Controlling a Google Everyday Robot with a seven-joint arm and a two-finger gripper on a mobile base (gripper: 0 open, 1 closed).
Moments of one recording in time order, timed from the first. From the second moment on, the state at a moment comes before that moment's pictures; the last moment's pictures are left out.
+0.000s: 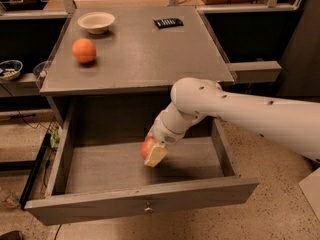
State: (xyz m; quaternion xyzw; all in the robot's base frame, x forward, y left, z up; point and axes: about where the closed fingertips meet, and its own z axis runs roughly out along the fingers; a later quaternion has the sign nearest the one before) arm 0.536 0.026 0.660 -0.68 0.69 0.15 0.19
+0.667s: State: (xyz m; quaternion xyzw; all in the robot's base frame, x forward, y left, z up) arm 0.544 0.008 0.717 -0.69 0.69 0.11 0.21
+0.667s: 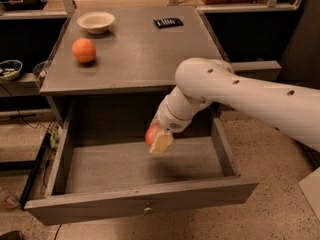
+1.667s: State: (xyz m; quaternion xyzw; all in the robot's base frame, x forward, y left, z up) arm 0.562 -0.012 0.762 -0.68 0.70 0.08 0.21
